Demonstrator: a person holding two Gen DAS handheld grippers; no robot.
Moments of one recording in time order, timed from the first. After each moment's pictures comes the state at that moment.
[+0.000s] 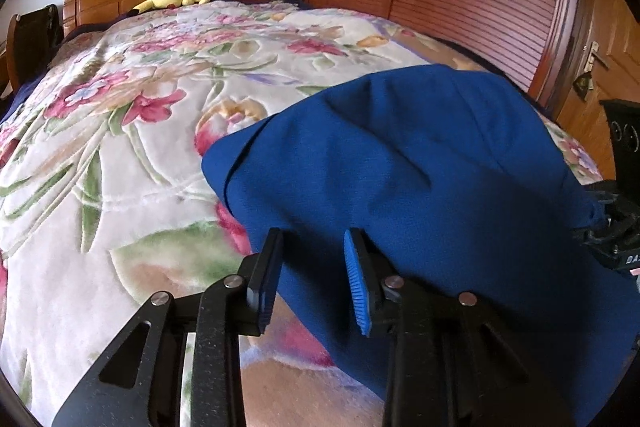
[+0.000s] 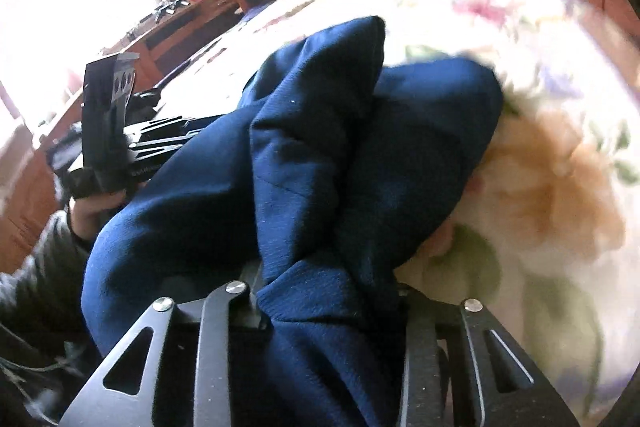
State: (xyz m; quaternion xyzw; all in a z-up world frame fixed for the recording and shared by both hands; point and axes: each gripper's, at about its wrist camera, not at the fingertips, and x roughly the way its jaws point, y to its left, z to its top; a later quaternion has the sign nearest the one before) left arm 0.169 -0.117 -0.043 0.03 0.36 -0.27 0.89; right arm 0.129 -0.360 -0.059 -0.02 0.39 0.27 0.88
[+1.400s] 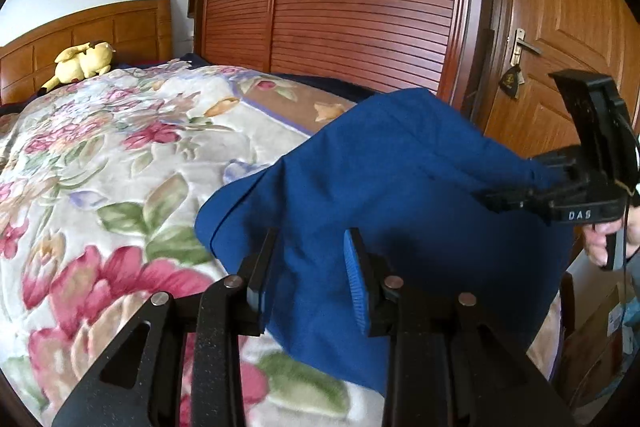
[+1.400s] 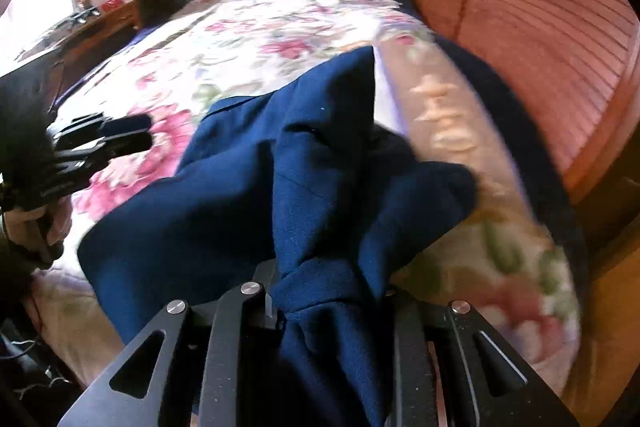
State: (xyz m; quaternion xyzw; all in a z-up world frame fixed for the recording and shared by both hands) left arm 0.143 -0.344 0.023 0.05 0.27 -0.38 0.88; right arm 0.110 -0.526 -0.002 -0.07 0.38 0.09 0.92
